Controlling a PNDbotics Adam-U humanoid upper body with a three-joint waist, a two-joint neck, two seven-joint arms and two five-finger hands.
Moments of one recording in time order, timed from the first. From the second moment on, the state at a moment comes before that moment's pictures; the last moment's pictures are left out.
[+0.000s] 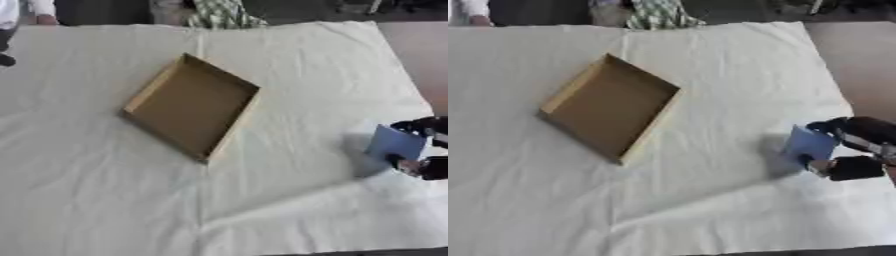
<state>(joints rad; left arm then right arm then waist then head) -0.31 0.34 0.06 -1.99 -0.09 -0.17 -0.05 -0.03 -1.01 0.11 -1.79 0.58 0.09 0.41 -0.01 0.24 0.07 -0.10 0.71</state>
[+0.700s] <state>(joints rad) -0.31 0.34 0.06 -1.99 -0.09 -0.17 -0.06 -0.02 -1.01 0.09 -1.89 0.58 0.13 0.27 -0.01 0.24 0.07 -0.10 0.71</state>
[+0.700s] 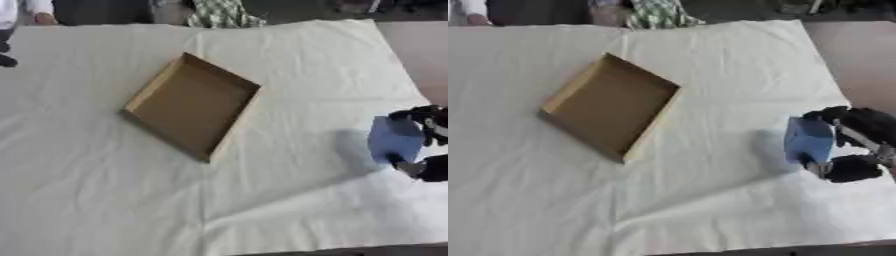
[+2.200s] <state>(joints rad) -0.32 0.34 0.04 -1.99 -0.08 -0.17 -0.08 -0.81 -0.81 0.32 -1.84 0.57 0.03 0.49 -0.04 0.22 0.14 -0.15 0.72</state>
